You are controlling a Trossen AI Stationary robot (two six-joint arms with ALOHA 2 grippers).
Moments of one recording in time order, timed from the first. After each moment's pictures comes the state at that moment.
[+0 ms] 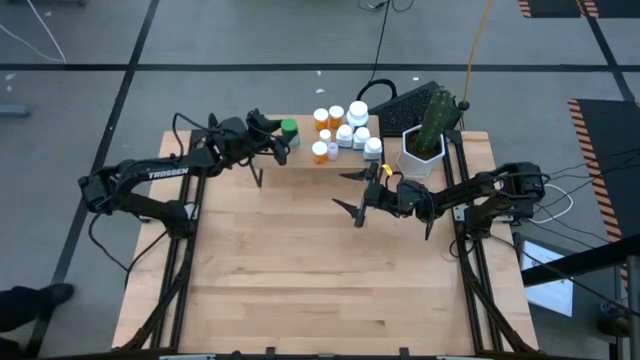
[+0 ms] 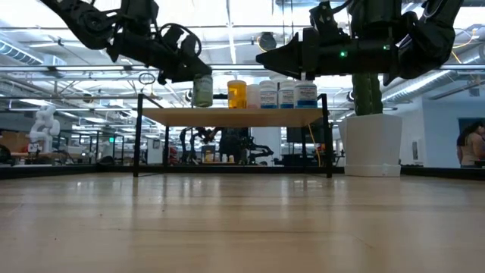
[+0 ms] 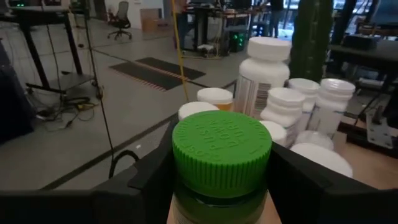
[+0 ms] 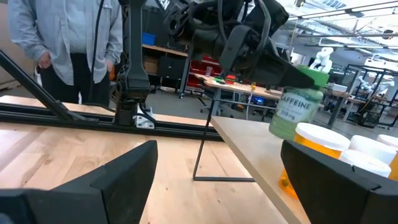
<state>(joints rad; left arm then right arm) 0.56 1.28 0.71 0.45 -0.02 -0.04 -0.07 1.56 0.48 1.16 0.18 -0.22</state>
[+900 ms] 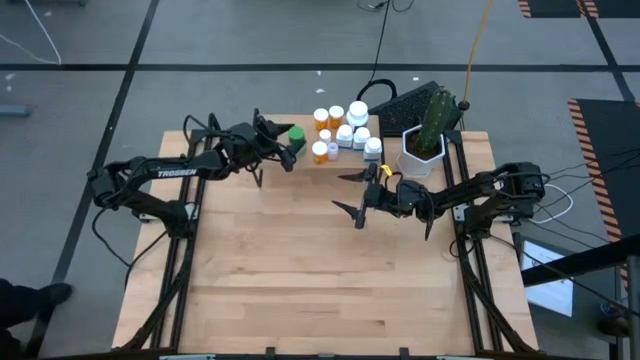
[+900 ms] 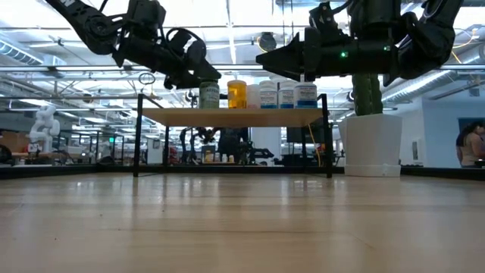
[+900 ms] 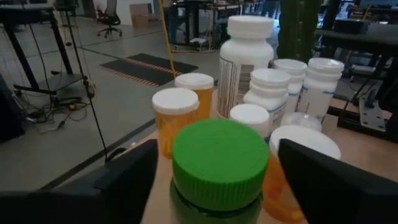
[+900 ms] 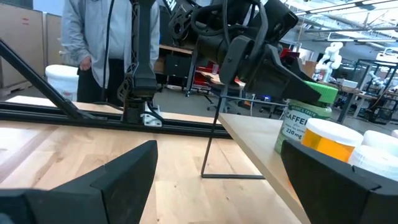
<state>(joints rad) 0.51 1.36 0.71 0.50 -0.03 -0.01 -0.07 1.56 0.48 1.15 0.15 -0.20</state>
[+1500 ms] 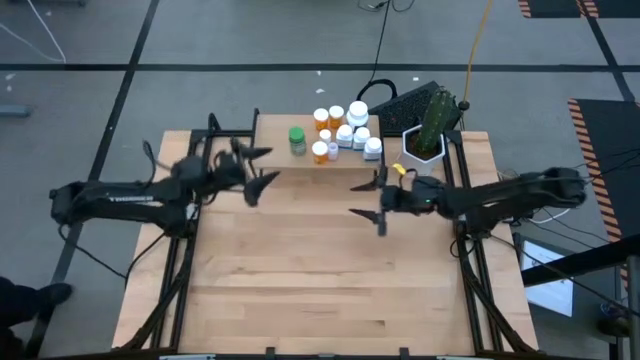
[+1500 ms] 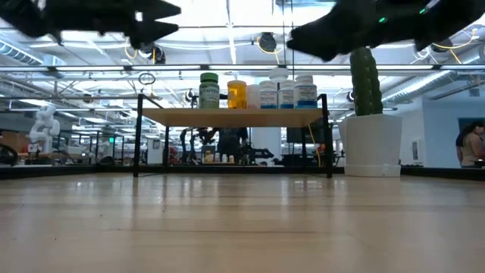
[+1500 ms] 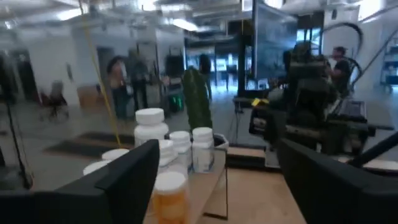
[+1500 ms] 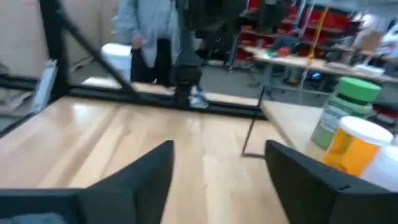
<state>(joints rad) 0.22 0.85 0.46 0.55 -0.07 0.07 -0.04 1.19 0.48 0.63 0.03 -0.14</state>
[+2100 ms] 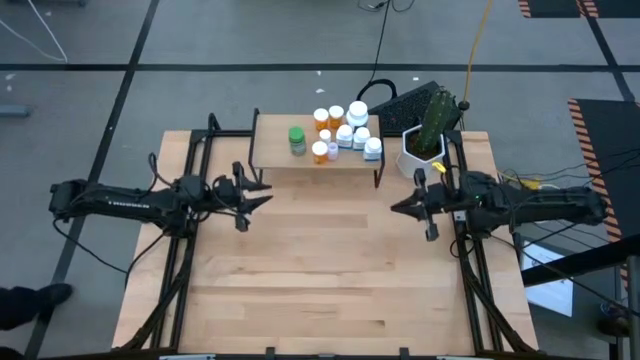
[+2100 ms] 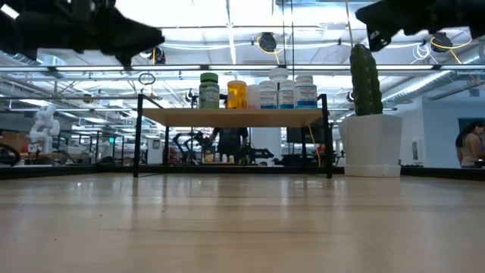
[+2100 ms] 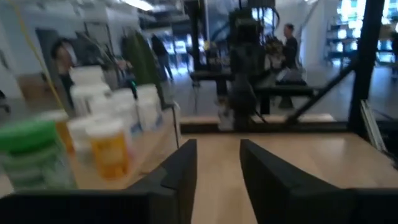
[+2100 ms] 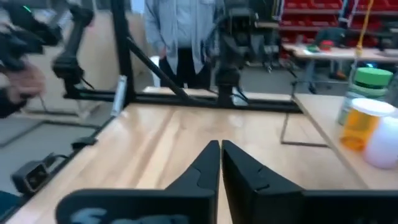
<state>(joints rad) 0.07 0.73 0.26 0.56 -0.04 0.09 -0.04 0.55 0.41 0.03 -0.16 -0.03</state>
